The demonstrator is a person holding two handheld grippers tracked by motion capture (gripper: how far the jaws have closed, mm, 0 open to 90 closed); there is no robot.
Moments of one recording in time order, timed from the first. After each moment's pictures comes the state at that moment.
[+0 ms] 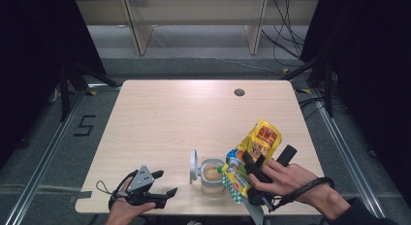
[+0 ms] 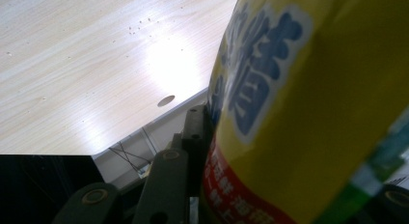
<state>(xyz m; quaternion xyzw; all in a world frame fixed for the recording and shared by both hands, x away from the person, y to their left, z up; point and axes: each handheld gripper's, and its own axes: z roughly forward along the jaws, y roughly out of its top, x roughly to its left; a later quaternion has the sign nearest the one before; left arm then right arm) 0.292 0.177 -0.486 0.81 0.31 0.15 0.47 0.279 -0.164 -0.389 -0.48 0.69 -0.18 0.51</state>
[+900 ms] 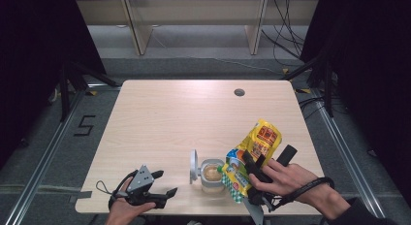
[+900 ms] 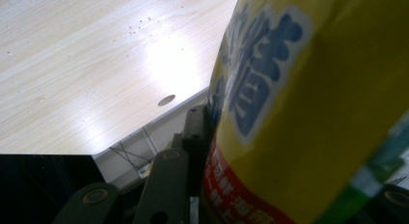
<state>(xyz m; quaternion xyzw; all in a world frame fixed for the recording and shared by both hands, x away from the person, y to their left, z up) 0.292 0.177 -0.486 0.81 0.32 0.15 0.47 0.279 -0.164 -0.389 -0.48 0.69 -0.18 0.51</state>
